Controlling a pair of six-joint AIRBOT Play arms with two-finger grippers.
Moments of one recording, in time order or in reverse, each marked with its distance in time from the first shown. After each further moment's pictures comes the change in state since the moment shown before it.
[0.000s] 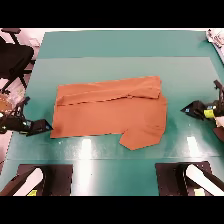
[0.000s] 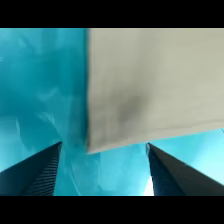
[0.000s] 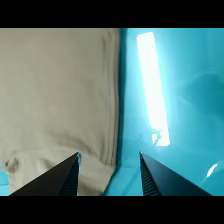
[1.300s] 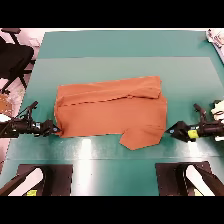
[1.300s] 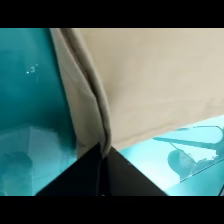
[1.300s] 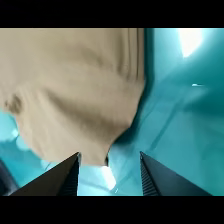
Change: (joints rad) left arm 0.001 -0.081 -0.081 -0.299 -0.005 0.110; right arm 0.090 0.146 -0.312 0.031 0.079 0.106
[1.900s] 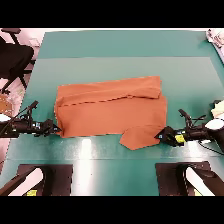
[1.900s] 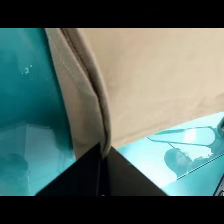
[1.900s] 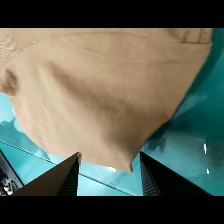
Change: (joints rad) left arm 0.000 0.000 0.000 -0.018 -0.009 0.008; right arm 0.239 0.000 -0.084 0.058 -0.119 0.100
